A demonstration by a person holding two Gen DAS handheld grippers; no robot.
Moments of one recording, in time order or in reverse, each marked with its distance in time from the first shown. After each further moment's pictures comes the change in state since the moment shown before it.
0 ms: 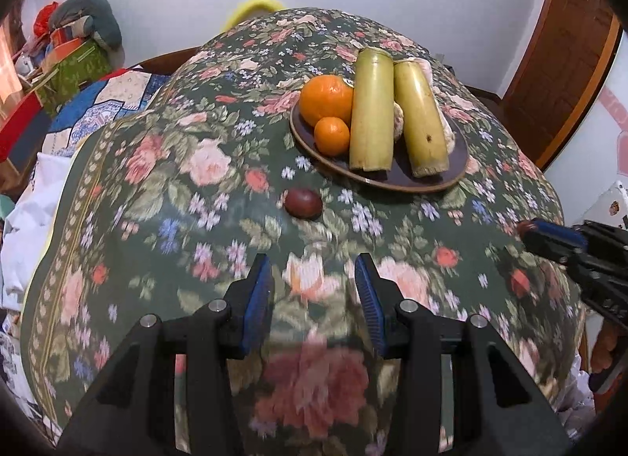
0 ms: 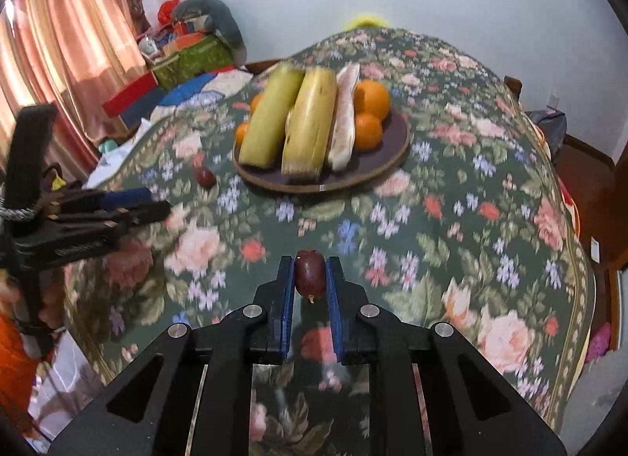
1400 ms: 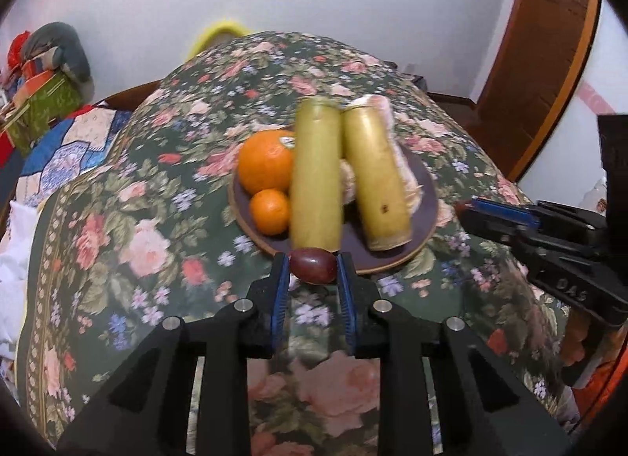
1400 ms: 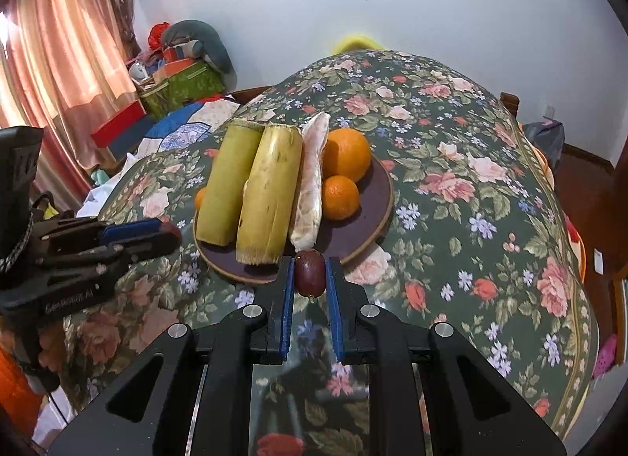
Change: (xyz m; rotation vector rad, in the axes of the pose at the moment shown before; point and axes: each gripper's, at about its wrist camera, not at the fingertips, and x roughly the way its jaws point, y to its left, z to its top) left arm 0.019 -0.035 0.047 0.083 -0.066 -0.087; right arm 0.032 -0.027 0.047 0.023 -0.072 -0.007
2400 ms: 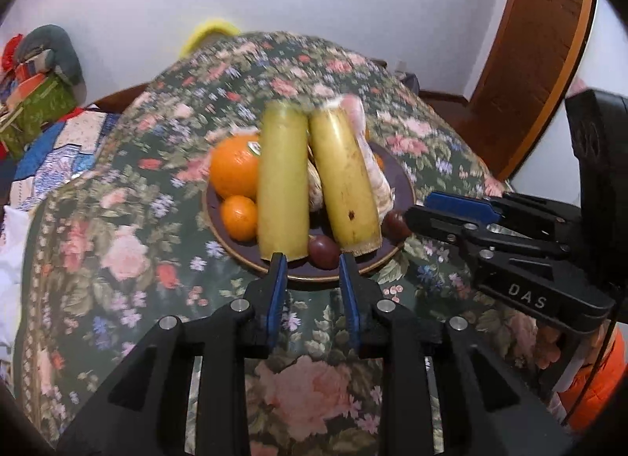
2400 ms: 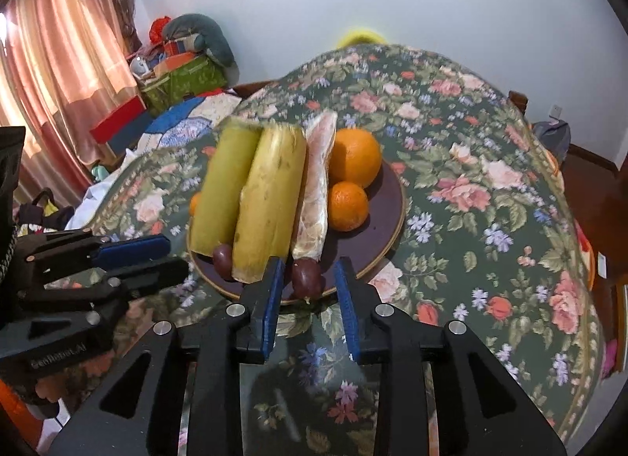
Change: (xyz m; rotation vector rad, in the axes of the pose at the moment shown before) left arm -0.010 -0.015 0.005 -0.003 -0.007 -0.012; right arm 0.008 0.003 0.010 -0.007 0.012 0.007
